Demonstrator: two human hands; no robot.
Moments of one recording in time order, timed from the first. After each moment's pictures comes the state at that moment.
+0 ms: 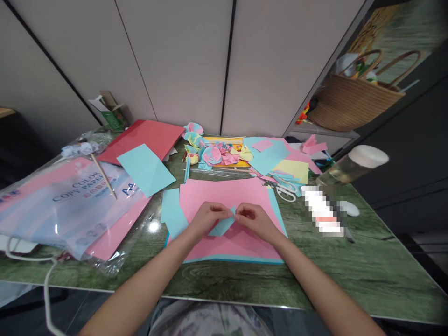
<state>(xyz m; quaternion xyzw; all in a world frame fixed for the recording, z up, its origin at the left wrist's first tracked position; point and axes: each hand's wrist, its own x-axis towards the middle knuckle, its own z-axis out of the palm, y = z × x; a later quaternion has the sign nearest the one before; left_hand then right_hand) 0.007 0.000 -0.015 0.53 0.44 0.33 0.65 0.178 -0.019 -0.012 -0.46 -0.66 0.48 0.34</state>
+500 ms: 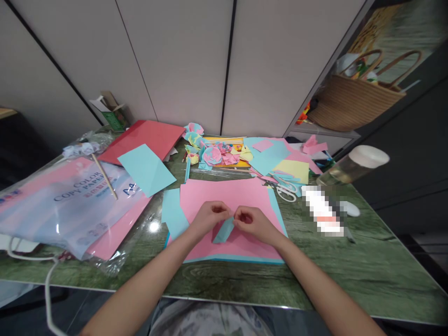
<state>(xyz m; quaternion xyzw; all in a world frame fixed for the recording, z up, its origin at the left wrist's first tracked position) 0.008 0.001 -0.014 0.54 0.41 0.35 0.64 0.177 -0.022 -0.009 -0.46 -0.69 0.47 0.29</state>
